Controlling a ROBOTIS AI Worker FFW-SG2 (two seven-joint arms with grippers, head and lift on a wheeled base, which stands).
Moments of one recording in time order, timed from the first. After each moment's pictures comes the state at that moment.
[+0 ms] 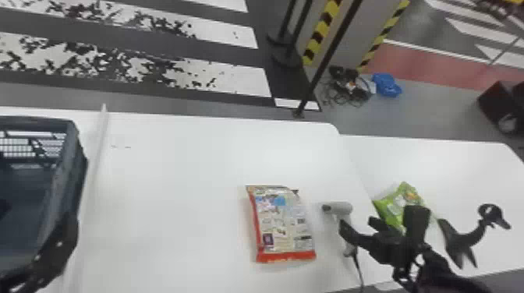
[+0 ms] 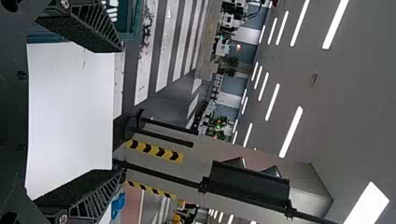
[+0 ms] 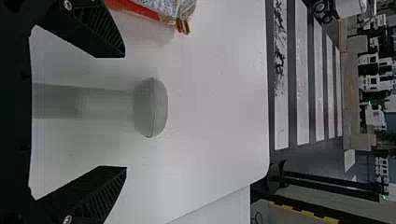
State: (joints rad) left arm 0.77 0.18 0.00 -2.04 0.36 -0.22 -0.35; right arm 0.32 -0.26 -0.54 -1.45 -0.06 0.30 0.62
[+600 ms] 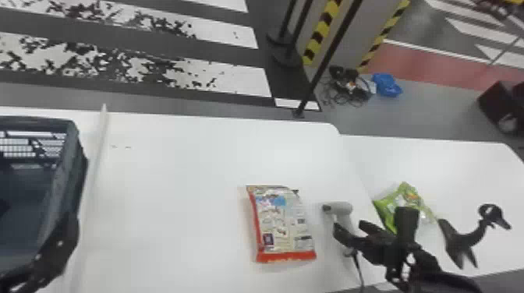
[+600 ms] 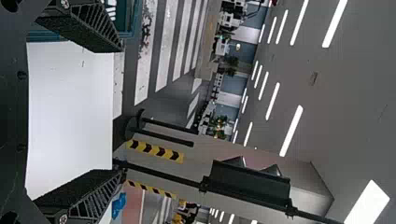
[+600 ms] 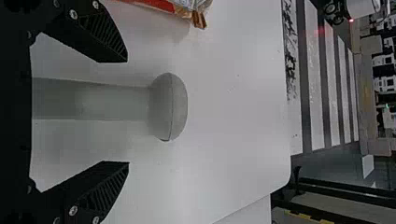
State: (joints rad) left arm 0.77 0.18 0.00 -2.05 0.35 -0.21 -0.35; right arm 0.25 -0.28 -0.51 -1.29 -0.05 0.27 0.64
